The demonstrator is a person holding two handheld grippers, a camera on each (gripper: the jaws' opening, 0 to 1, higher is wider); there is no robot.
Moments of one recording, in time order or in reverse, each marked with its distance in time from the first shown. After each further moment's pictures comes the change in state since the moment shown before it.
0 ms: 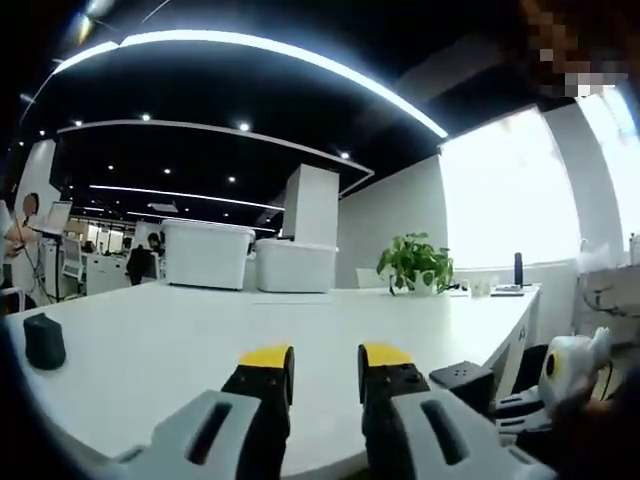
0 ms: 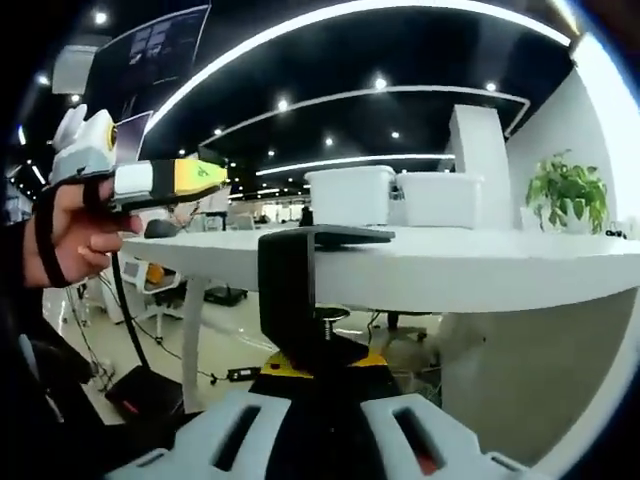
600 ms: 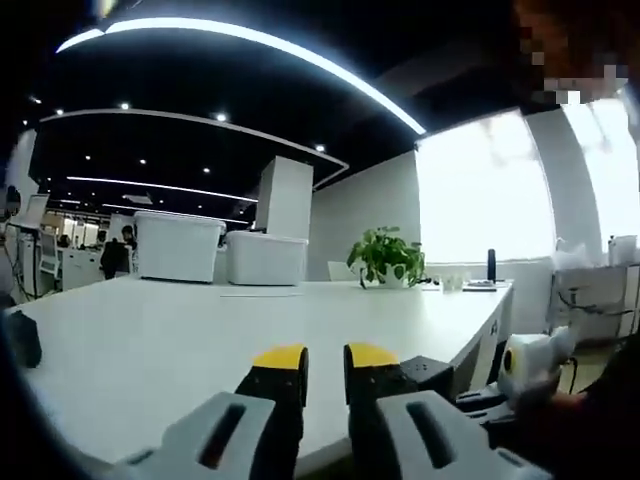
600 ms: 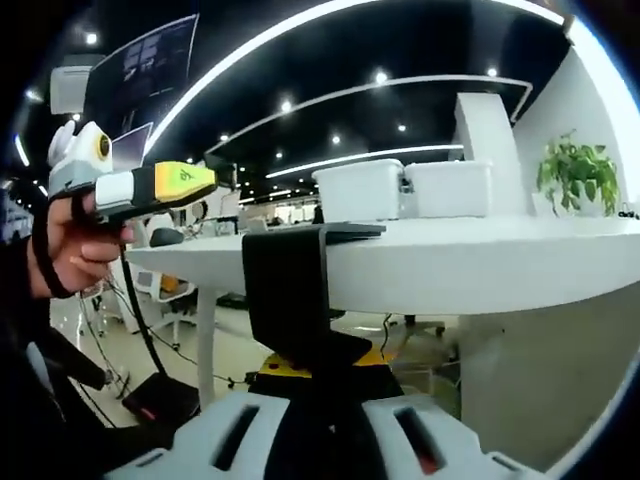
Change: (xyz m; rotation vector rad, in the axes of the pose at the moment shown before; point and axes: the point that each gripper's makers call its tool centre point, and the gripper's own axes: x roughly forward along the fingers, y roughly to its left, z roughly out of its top) left arm 0.002 -0.034 -0.005 -0.016 0.034 -0.156; right arm 0.016 -0.010 -0.005 0.071 0.008 0.078
